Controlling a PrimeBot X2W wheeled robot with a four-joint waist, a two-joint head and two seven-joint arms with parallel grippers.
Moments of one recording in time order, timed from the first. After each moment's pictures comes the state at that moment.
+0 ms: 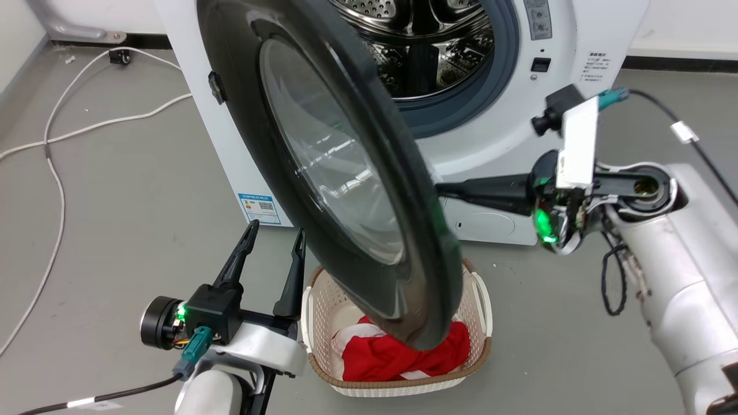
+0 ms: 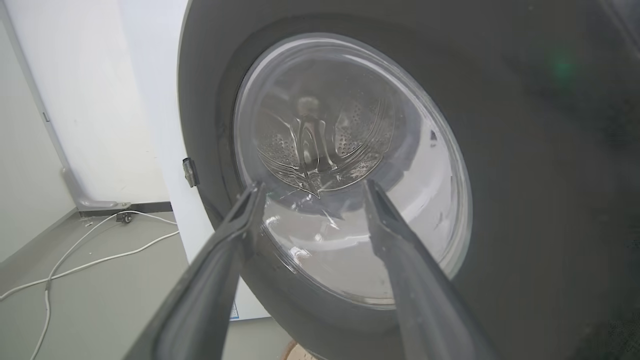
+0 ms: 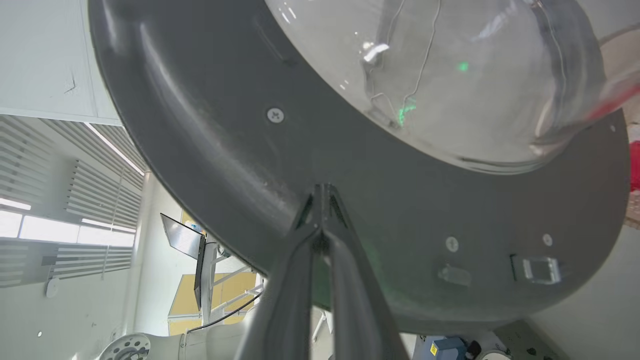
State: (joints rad) left arm -0.16 0.05 -0.13 0.15 -0.07 -0.10 -0.26; right arm -0.90 -0.19 0.37 0.77 1.69 0.13 1.09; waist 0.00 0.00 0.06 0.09
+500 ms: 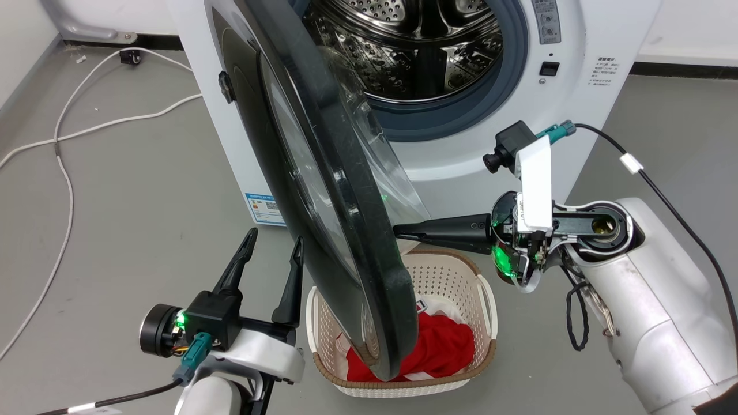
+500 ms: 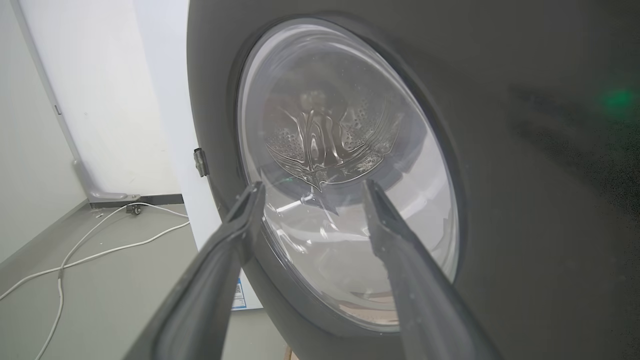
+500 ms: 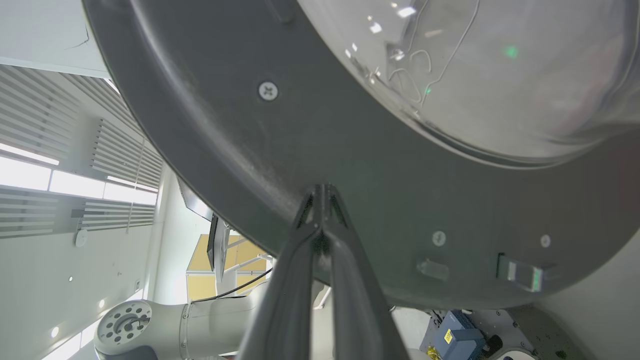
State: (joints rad) left arm -0.14 0.05 -0.12 0.15 -0.07 -0.11 -0.26; right arm -0.78 -0.15 0.43 0.61 1.73 0.13 1.08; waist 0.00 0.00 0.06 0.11
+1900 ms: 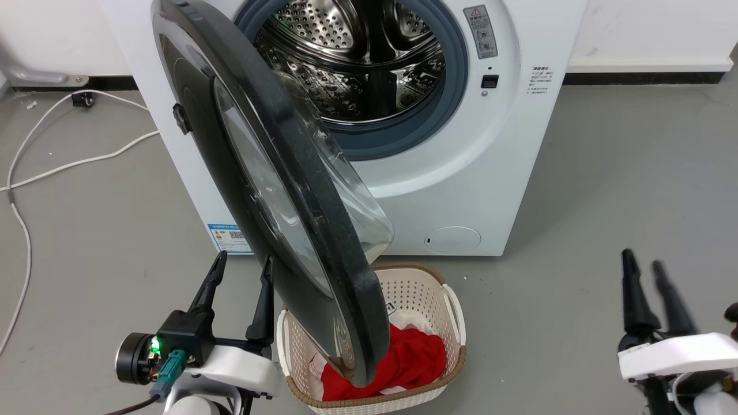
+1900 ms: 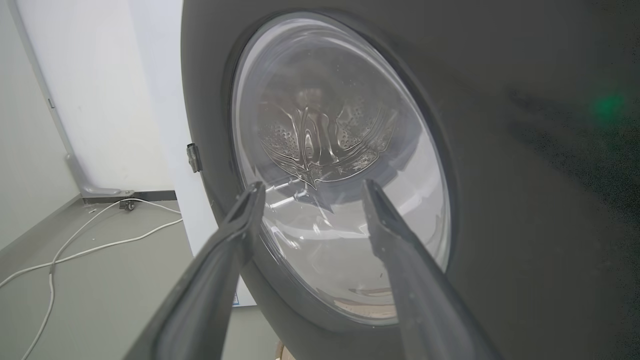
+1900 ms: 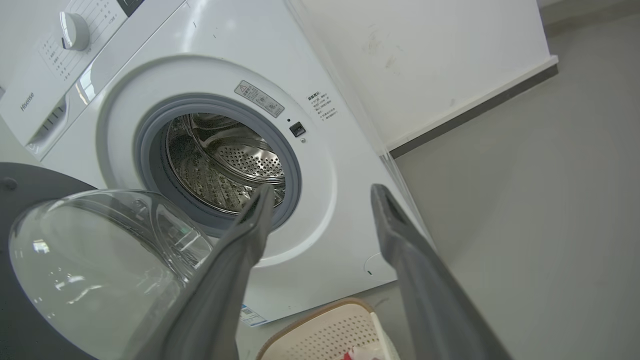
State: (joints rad) left arm -0.09 0.05 -0.05 0.16 -0.08 -0.09 -0.26; right arm -0.08 -0.18 0.02 0.25 0.76 0.13 -0.24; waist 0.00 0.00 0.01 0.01
